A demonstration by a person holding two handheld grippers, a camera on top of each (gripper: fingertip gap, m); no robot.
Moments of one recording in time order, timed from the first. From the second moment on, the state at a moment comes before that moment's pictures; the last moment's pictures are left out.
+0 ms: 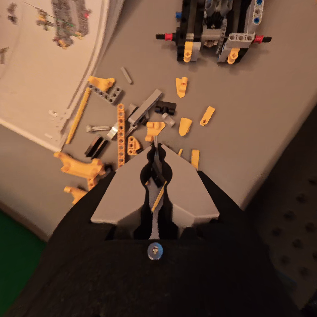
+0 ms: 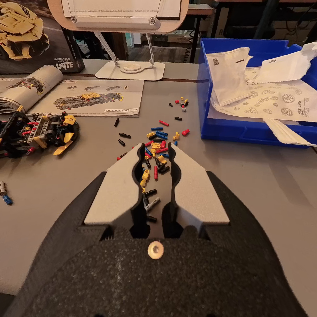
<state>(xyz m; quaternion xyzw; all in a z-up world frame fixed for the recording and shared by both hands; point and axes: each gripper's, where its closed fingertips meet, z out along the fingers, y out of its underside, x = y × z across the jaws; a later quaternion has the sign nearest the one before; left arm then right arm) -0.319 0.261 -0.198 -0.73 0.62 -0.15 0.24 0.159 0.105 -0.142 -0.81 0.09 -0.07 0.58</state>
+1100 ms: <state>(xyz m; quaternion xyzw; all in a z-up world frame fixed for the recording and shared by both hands) -0.311 0.349 -0.194 -0.84 0.49 -0.14 0.20 0.153 0.106 -0.141 -0.81 0.07 -0.08 0.58</state>
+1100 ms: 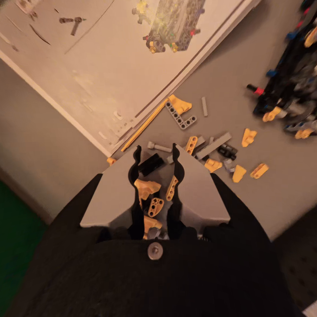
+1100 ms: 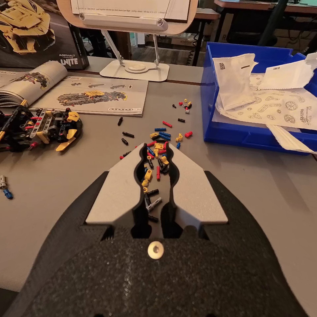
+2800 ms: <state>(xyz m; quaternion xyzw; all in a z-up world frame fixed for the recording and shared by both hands) -0.209 0.158 -0.158 -0.69 0.58 -0.35 0.26 -0.090 0.135 -0.103 -0.79 -0.16 0.21 0.55</state>
